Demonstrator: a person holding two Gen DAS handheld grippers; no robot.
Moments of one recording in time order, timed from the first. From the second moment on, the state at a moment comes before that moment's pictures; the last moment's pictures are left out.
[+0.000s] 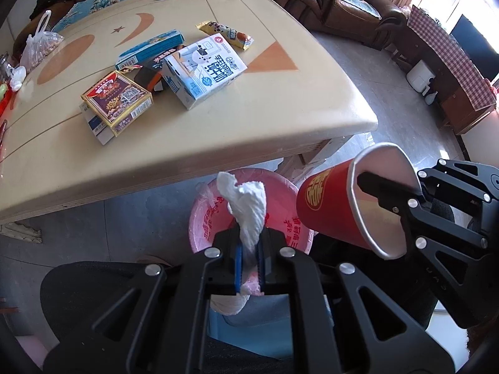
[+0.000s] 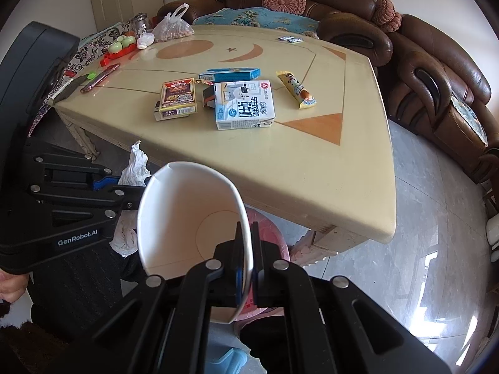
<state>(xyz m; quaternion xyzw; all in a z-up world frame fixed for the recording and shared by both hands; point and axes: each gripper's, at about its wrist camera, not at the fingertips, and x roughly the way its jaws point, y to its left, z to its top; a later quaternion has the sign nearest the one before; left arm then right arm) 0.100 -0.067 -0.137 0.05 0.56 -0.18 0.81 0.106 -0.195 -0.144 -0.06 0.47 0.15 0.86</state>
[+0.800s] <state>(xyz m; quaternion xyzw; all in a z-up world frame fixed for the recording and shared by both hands) 0.108 -0.086 -0.233 0.05 0.61 -0.18 0.77 0.114 -0.196 -0.228 -0.04 0.52 0.13 0.84</state>
